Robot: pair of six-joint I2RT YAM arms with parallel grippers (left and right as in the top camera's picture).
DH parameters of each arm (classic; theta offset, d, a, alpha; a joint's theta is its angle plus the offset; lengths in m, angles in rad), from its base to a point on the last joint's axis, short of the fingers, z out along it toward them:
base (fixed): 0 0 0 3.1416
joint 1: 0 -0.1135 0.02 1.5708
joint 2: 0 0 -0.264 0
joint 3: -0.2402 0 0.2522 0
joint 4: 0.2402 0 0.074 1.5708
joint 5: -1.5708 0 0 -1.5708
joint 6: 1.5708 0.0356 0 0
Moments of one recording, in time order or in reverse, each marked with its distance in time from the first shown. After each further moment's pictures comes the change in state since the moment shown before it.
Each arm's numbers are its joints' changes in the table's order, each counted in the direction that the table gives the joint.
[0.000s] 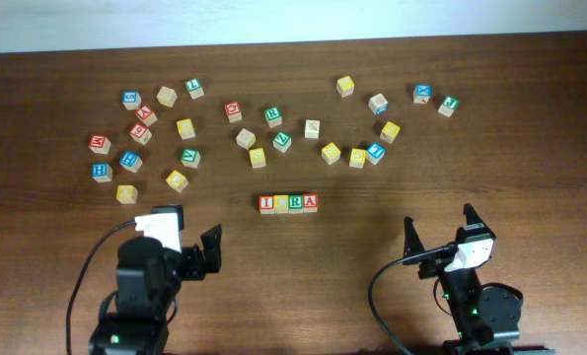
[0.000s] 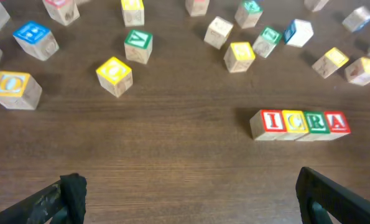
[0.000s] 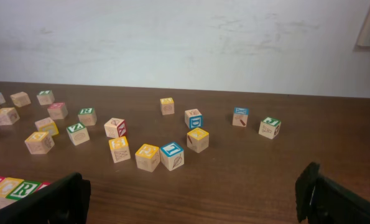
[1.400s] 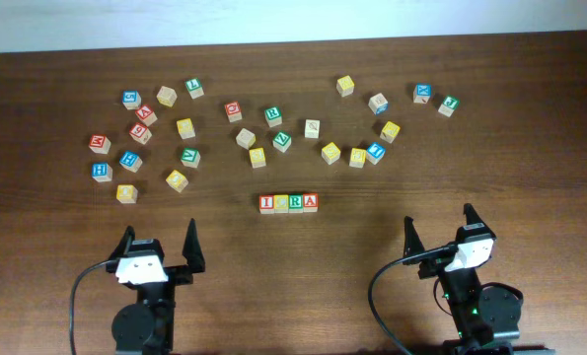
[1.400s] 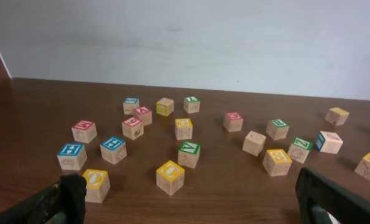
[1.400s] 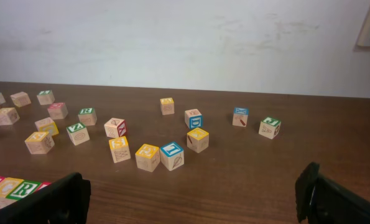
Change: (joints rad) left arm -0.039 -0.581 0.383 -0.352 0.172 0.099; right arm 0.000 0.000 0.000 0.000 0.000 0.000
